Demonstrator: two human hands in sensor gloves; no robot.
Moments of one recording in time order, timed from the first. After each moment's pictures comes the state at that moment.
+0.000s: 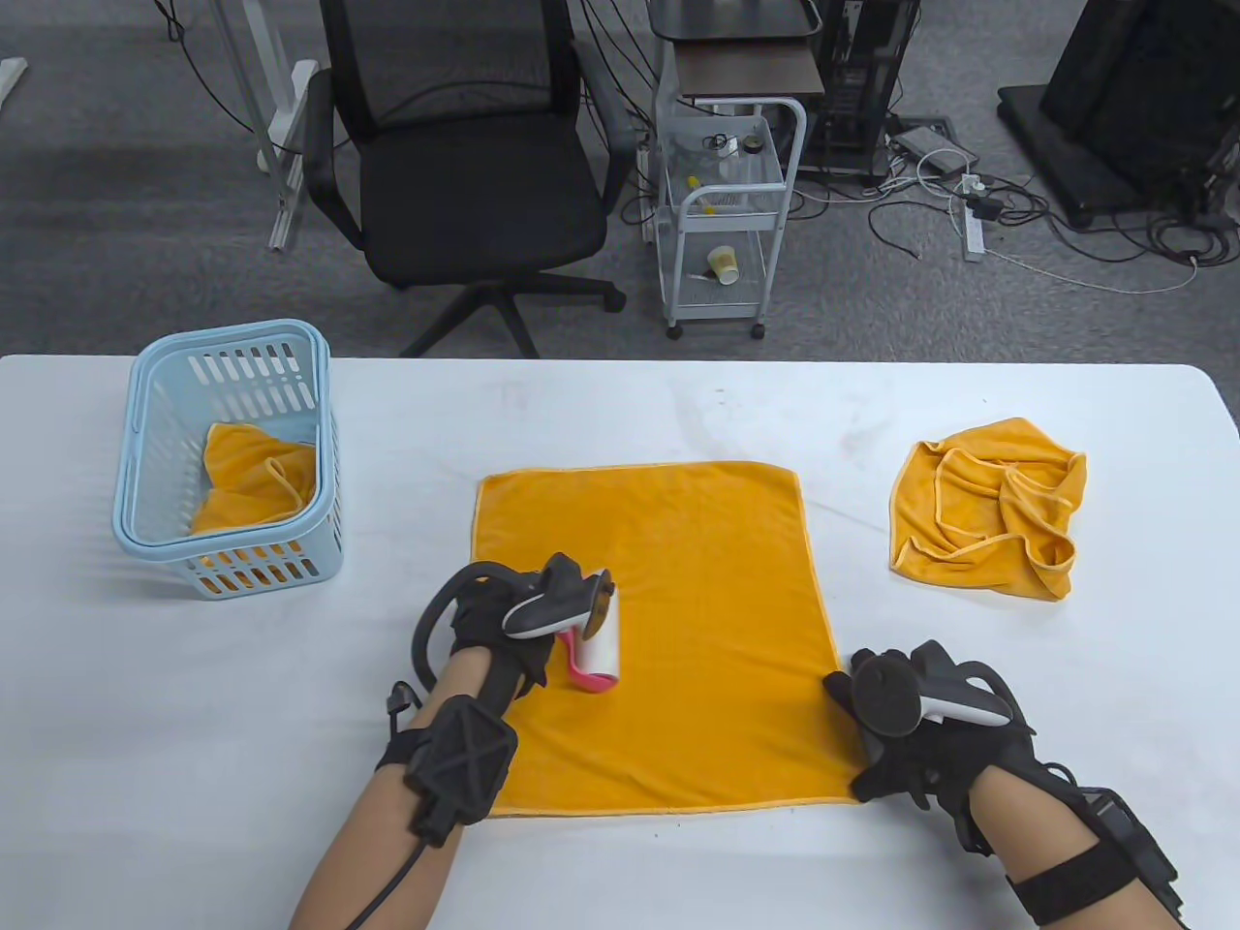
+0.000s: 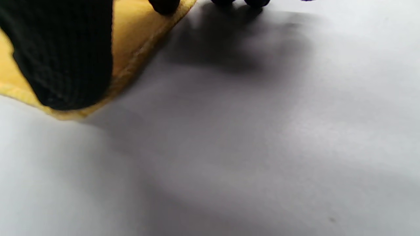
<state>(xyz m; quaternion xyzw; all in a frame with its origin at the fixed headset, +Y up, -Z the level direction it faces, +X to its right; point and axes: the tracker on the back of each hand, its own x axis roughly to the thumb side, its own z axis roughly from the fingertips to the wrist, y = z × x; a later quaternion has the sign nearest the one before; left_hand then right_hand) -0.130 -0.756 -0.354 -0.22 -0.06 -0.29 0.93 0.258 -0.790 -0.277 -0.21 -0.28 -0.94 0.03</state>
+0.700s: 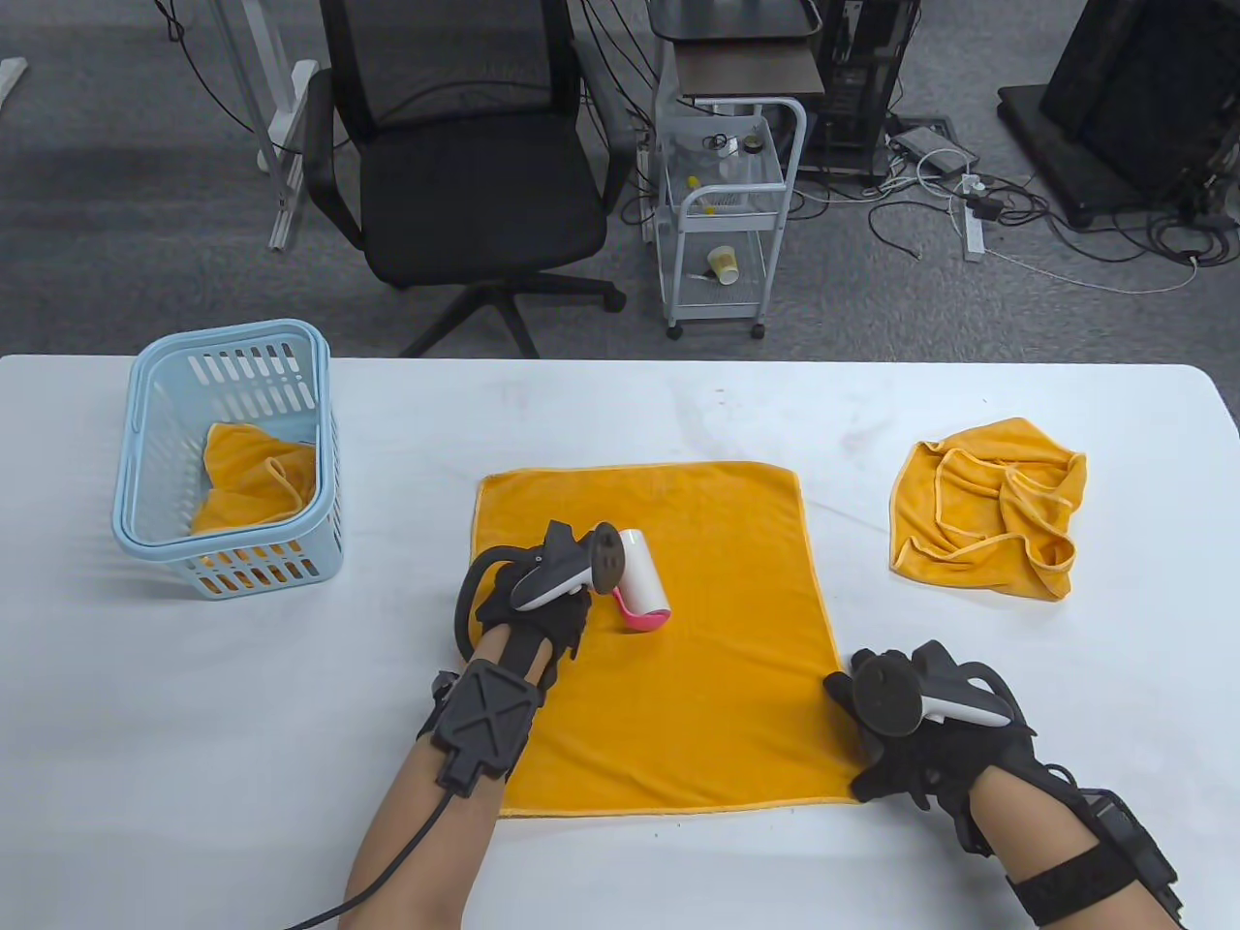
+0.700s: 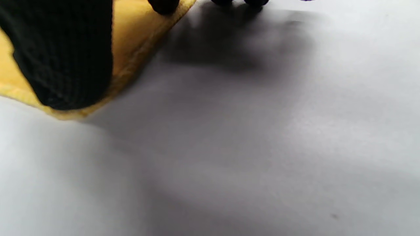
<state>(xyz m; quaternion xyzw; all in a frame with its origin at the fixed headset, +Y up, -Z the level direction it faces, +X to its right) -0.107 -0.769 -0.389 -0.18 -0.04 -0.11 0.98 0.259 -0.790 -0.277 -0.21 -0.28 -0.94 0.03</state>
